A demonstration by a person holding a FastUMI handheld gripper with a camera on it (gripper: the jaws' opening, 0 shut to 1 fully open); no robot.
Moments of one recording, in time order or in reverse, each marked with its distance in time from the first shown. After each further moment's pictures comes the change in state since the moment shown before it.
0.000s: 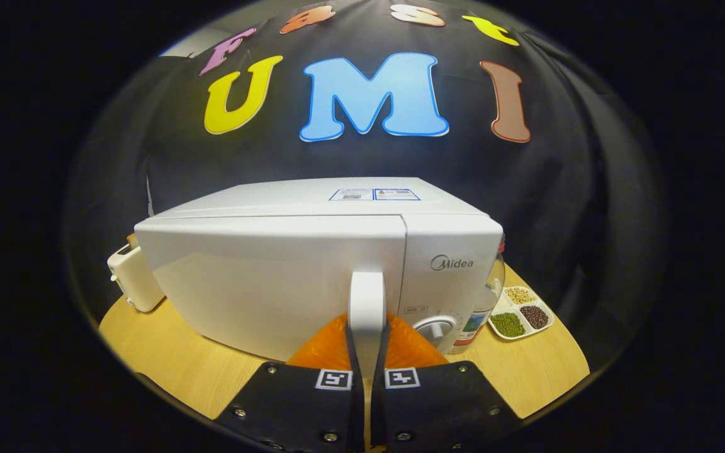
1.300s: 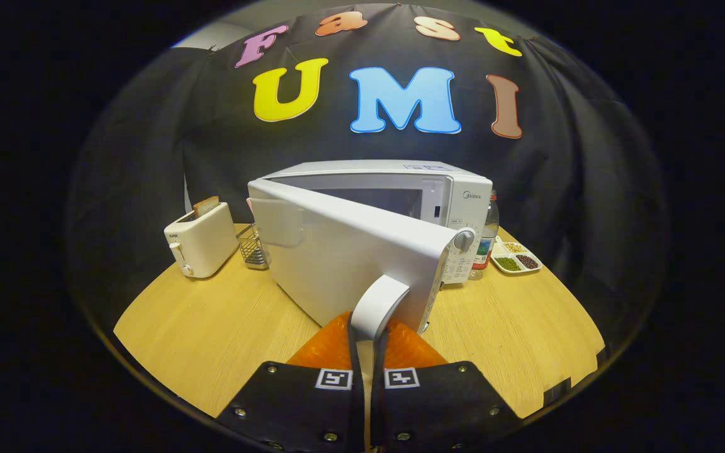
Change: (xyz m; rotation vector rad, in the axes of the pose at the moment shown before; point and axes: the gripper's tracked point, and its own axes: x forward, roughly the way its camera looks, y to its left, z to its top) arm -0.168 0.117 -0.075 0.011 0.044 0.014
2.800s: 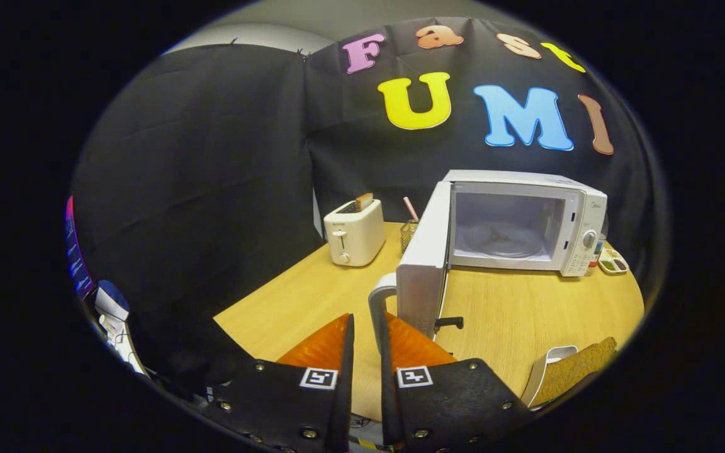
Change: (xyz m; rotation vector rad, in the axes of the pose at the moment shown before) arm -0.133 0.207 -0.029 -0.080 -0.041 0.502
